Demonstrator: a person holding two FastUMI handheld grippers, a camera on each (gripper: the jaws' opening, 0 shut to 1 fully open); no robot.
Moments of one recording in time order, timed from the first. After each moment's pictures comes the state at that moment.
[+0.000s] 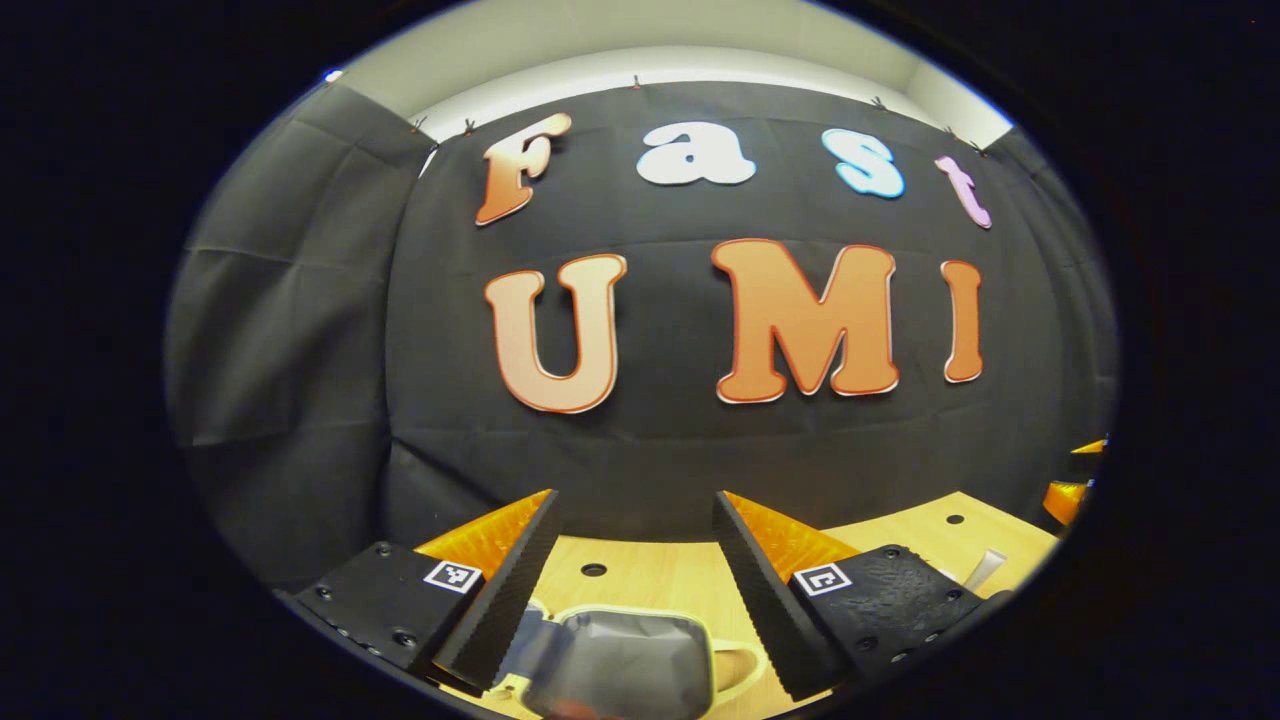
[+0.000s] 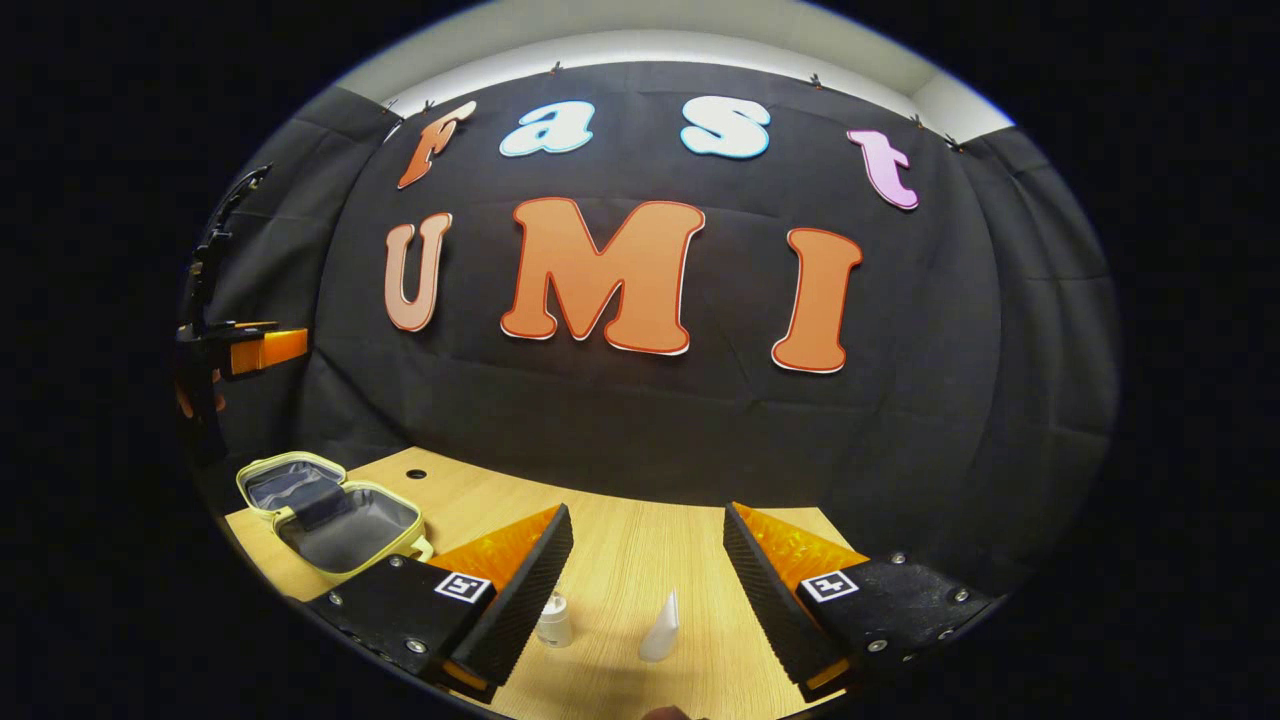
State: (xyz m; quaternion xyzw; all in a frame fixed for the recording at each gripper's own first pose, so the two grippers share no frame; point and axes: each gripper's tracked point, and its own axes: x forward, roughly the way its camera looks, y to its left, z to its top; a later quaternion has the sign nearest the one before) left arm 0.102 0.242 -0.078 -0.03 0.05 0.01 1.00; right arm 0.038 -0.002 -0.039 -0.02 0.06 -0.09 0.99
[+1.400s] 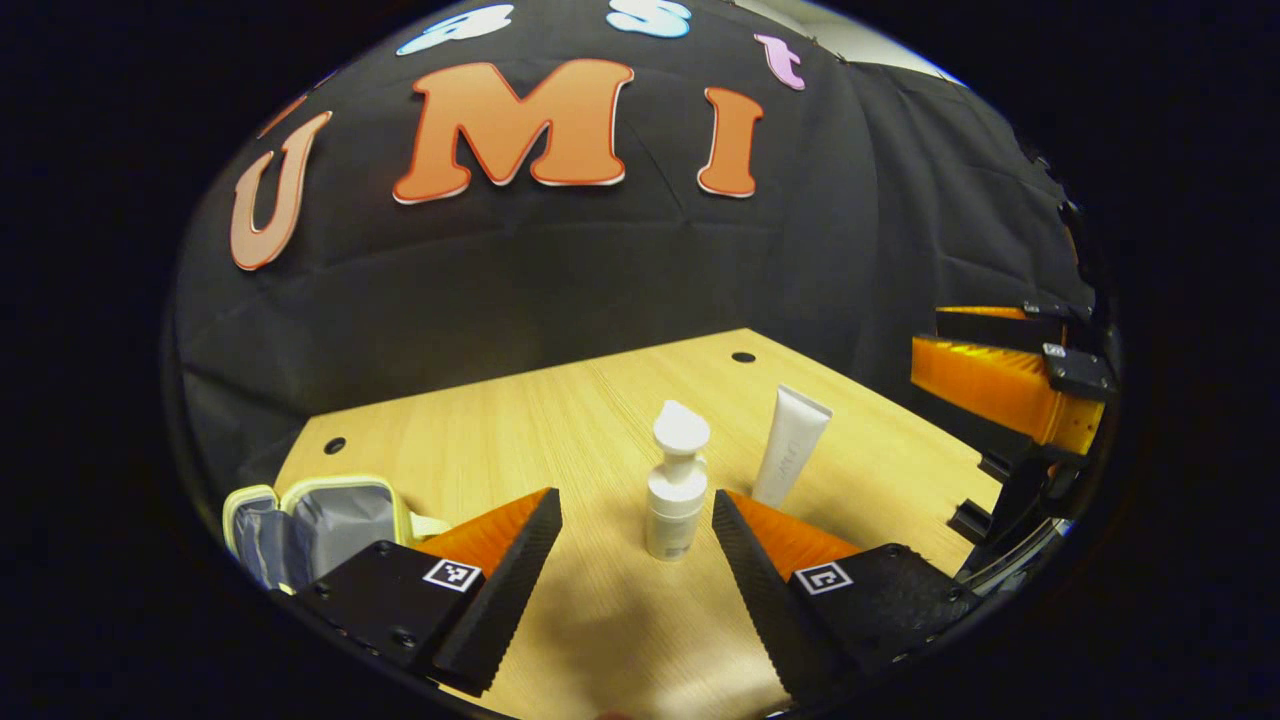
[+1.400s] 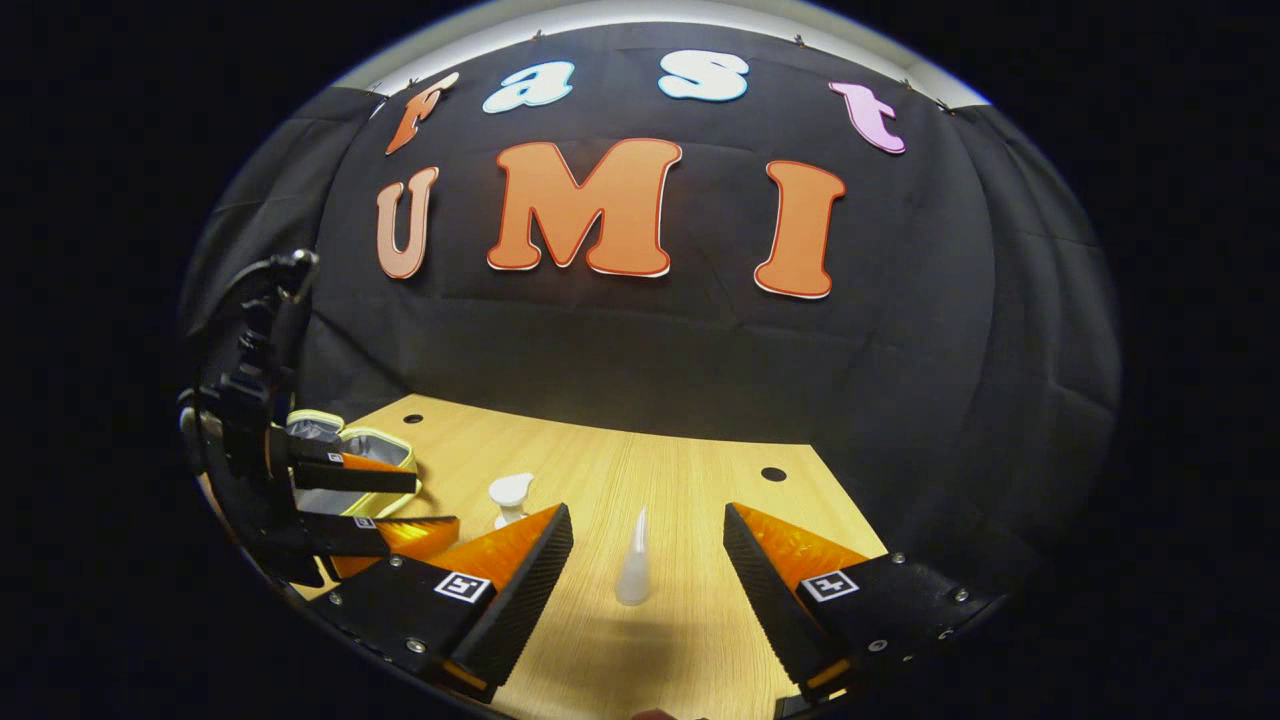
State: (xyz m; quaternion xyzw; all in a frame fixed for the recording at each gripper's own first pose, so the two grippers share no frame) left arm 0.045 -0.059 -0.269 0.00 0.28 -0.31 0.91; right arm 0.000 -0.035 -0.105 -0.01 0.15 -0.09 0.98
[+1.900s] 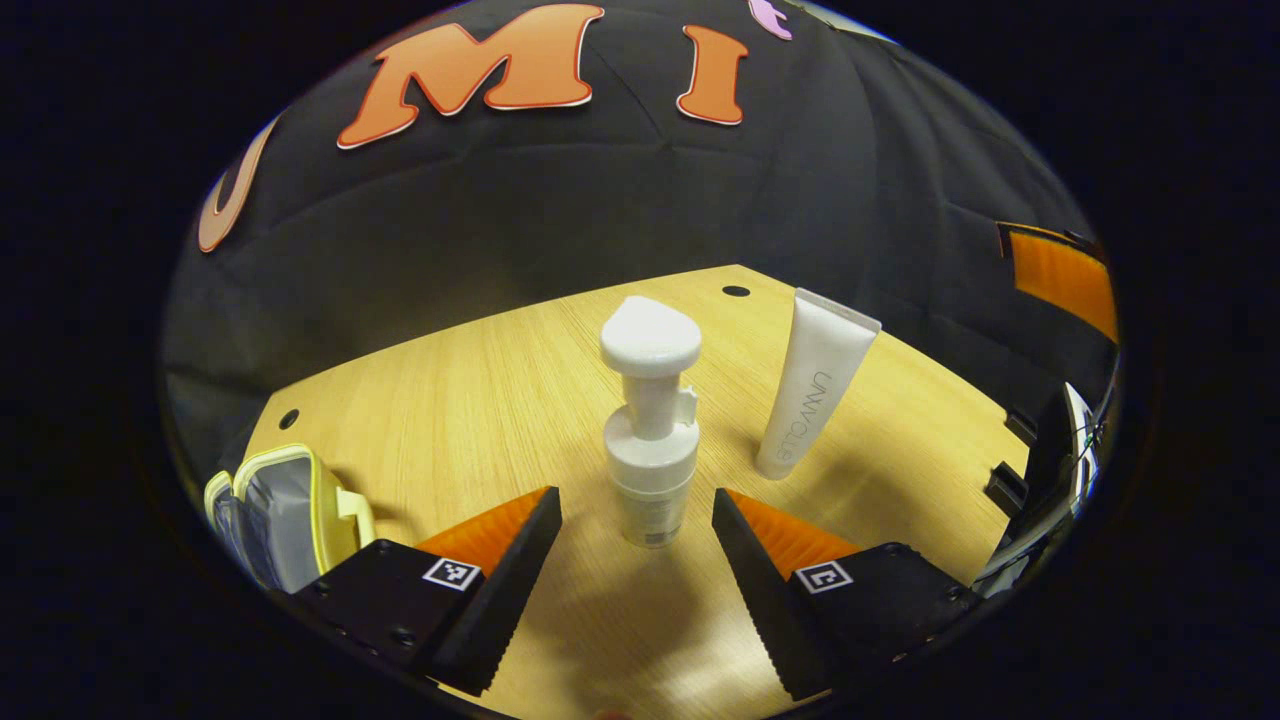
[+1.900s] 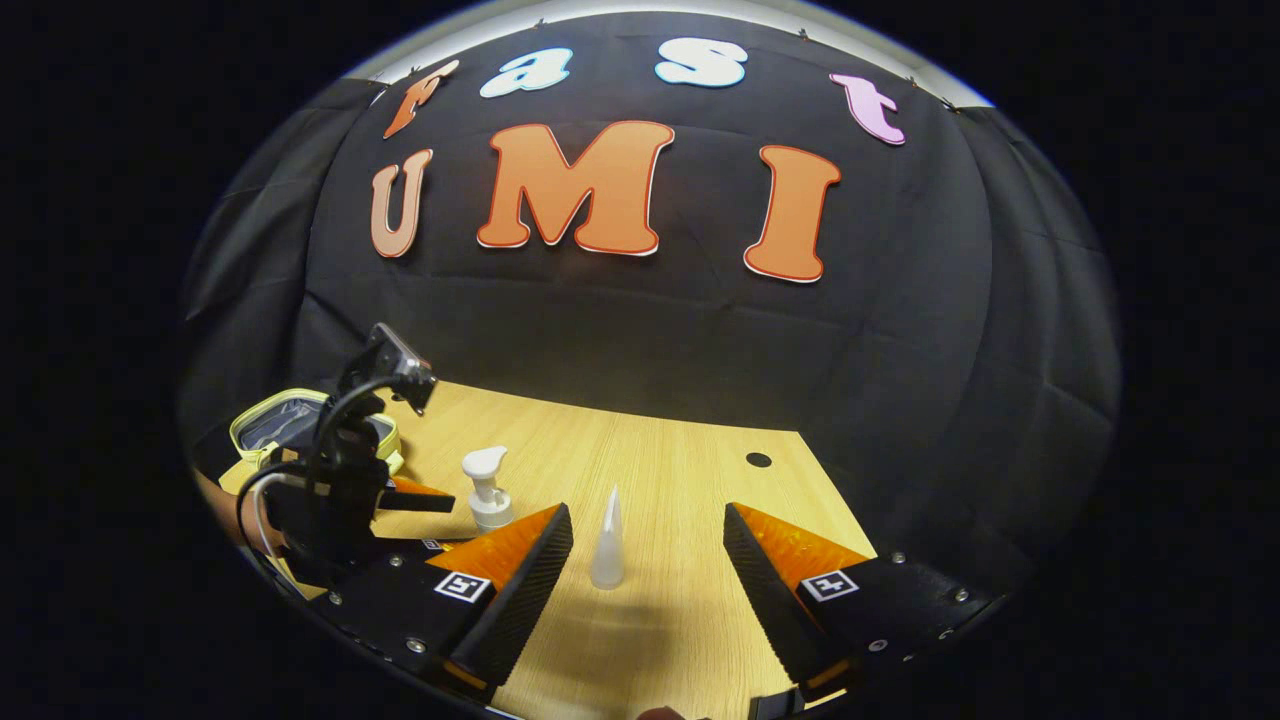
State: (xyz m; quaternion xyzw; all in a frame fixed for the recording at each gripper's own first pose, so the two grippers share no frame) left arm 0.053 -0.089 -0.334 0.03 0.34 -0.32 0.88; right arm -0.008 -0.058 -0.118 -0.02 0.18 -0.10 0.98
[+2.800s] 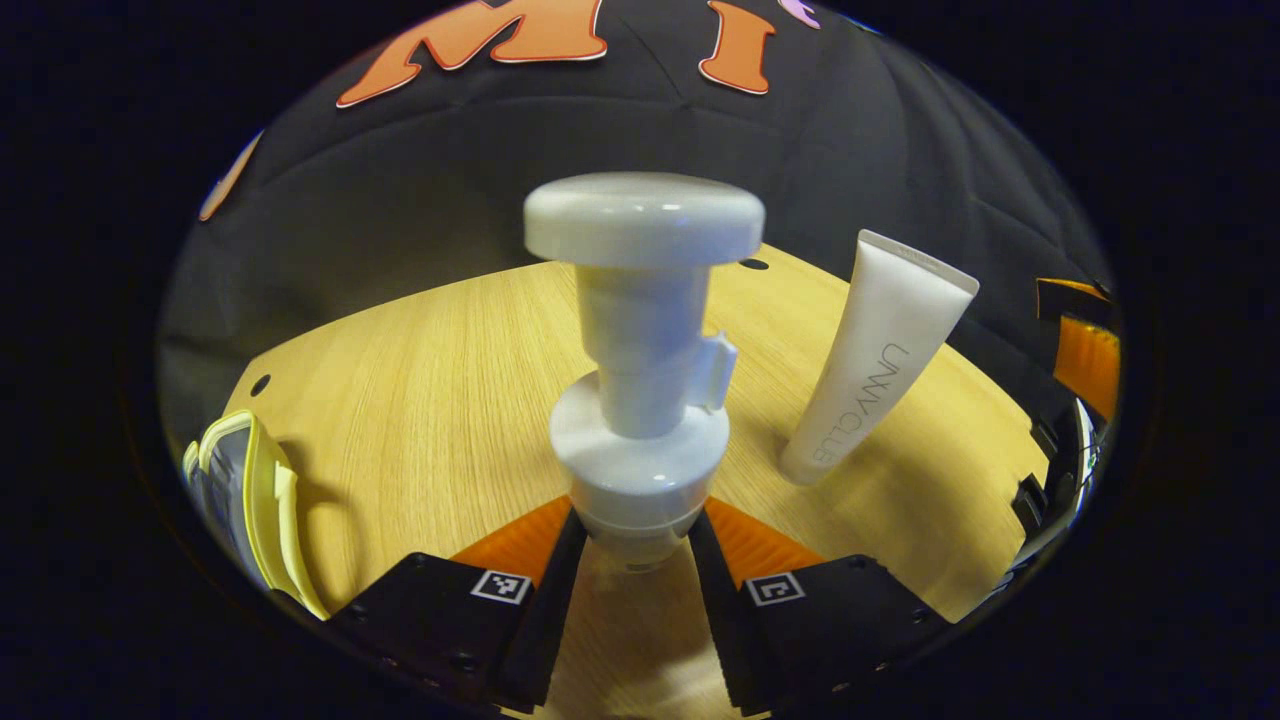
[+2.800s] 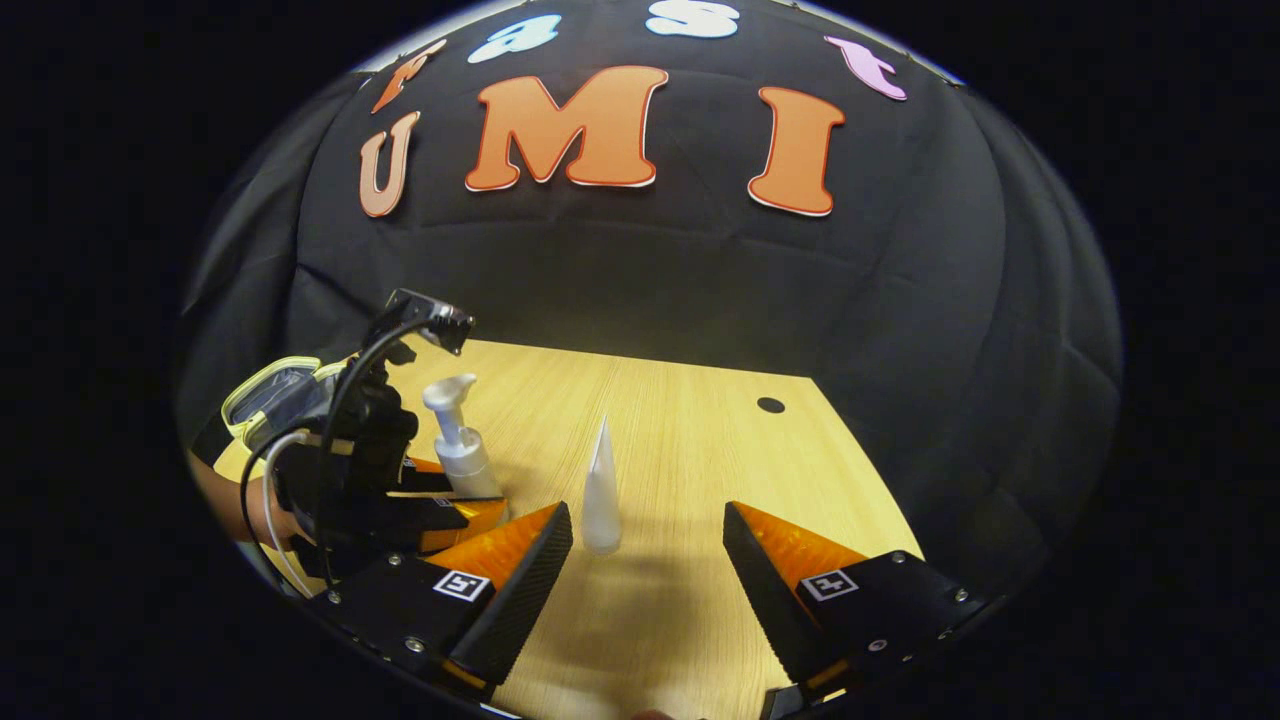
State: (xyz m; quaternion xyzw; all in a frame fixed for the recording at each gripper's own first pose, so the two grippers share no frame) left arm 0.060 -0.108 -0.375 0.01 0.39 -0.29 0.88; right arm 0.003 -0.061 -0.197 0.00 0.25 -0.09 0.96
